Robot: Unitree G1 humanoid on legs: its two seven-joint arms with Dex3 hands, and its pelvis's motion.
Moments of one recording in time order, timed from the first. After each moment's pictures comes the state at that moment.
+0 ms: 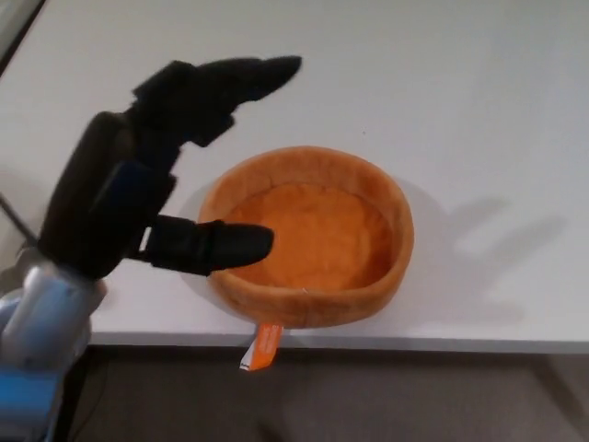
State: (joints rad) left_arm -0.29 0.38 -0.02 -0.17 0.34 -0.47 -0.14; right_arm 0.51 -0.39 -0.23 0.40 0.20 -0.64 0.49
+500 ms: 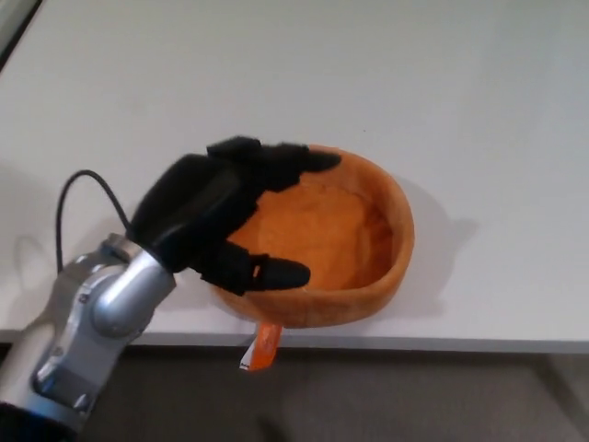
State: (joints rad) left_arm -0.43 0.41 -0.26 0.16 0.59 -0.35 -0.13; right_arm 0.50 -0.40 -0.23 0.40 0.20 -0.64 0.49
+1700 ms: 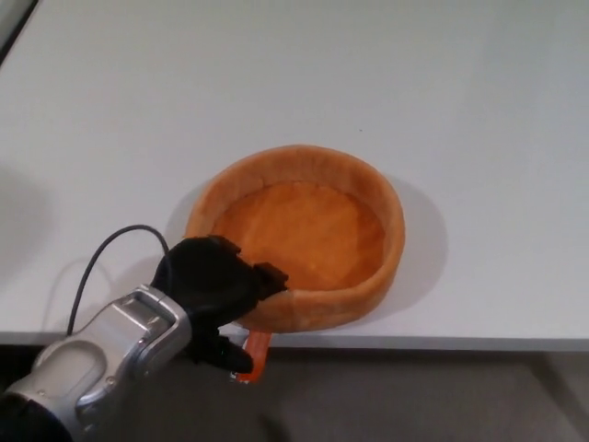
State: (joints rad) left_arm -0.51 0.55 -0.66 0.35 1.02 -0.14 -0.05; right_arm 0.48 -0.42 -0.24 0.42 0.20 -0.65 0.51
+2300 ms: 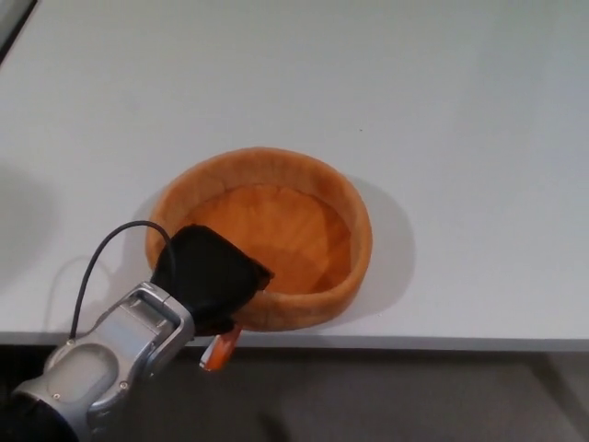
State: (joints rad) left_arm -0.51 0.54 -0.69 0.36 1.12 -0.05 0.04; right_arm 0.47 -0.42 -0.24 0.42 0.20 -0.65 0.51
